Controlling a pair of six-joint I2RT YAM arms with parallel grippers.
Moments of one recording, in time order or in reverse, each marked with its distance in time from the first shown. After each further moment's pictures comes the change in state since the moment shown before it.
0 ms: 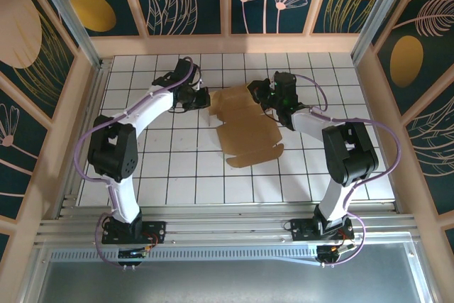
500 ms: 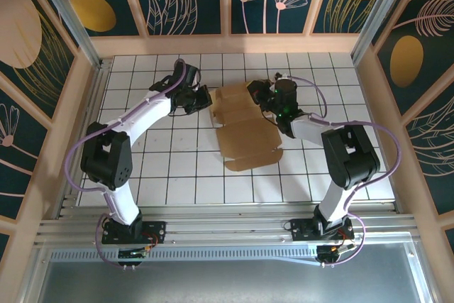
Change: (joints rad) left arm -0.023 -0.090 -0.085 0.094 -0.031 -0.233; right arm 0.028 -0.035 -0.103 0.212 0.054 -0.023
